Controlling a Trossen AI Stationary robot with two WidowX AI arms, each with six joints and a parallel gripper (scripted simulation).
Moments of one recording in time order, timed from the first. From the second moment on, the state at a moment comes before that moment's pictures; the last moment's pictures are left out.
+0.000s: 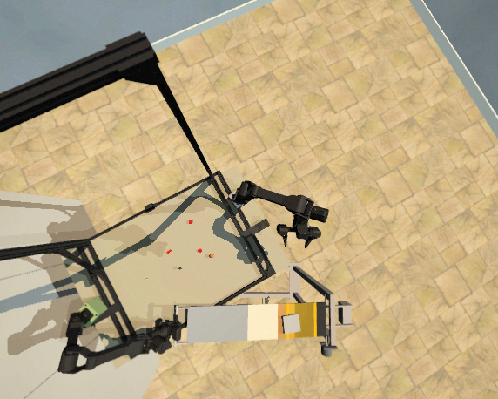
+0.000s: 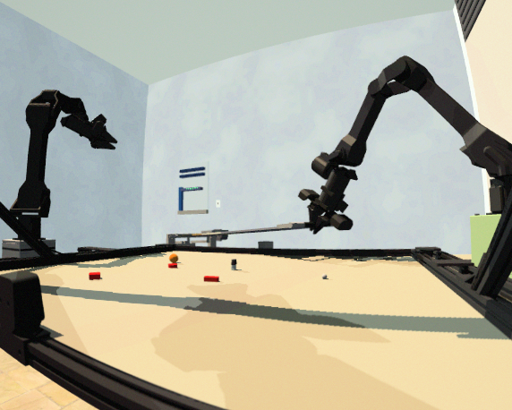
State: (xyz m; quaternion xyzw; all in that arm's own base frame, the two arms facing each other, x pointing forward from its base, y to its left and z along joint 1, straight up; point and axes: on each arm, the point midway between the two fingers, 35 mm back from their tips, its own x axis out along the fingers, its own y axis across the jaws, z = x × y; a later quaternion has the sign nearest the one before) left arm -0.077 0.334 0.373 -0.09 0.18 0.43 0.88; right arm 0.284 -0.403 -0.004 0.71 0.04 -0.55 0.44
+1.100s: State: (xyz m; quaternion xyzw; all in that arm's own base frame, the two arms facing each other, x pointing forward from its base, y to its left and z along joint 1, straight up) left arm -0.077 0.334 0.373 -0.09 0.18 0.43 0.88; right arm 0.285 -0.405 0.028 0.71 0.04 -0.55 0.44
